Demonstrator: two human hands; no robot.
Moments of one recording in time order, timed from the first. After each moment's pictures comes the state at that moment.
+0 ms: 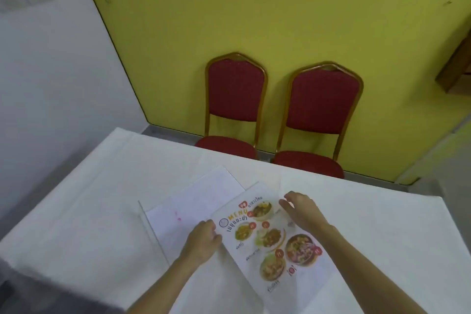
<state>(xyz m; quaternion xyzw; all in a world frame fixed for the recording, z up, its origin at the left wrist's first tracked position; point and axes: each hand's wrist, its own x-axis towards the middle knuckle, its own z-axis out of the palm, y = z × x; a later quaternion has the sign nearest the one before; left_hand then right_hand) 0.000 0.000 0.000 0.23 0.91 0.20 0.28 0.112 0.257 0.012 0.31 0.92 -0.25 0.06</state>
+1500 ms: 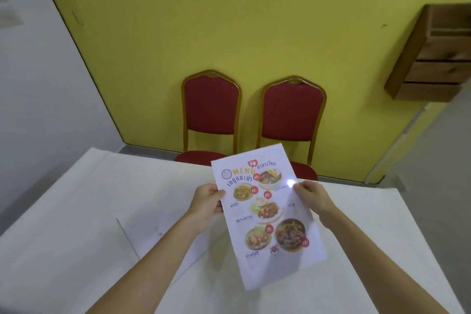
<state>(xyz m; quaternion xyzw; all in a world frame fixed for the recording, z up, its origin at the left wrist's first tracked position) -0.010 0.083 0.089 0.09 0.72 0.58 0.37 0.167 0.296 0.082 0.45 0.71 -0.53 -0.12</state>
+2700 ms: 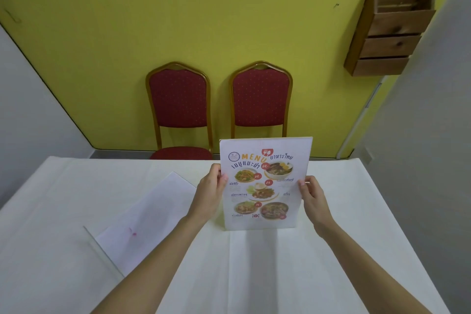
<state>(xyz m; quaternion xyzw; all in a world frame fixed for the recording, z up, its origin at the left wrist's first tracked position) 0.041 0.127 0.075 0.42 0.78 0.44 0.15 0.252 0.275 0.056 0.43 0.63 -0.57 -0.30</state>
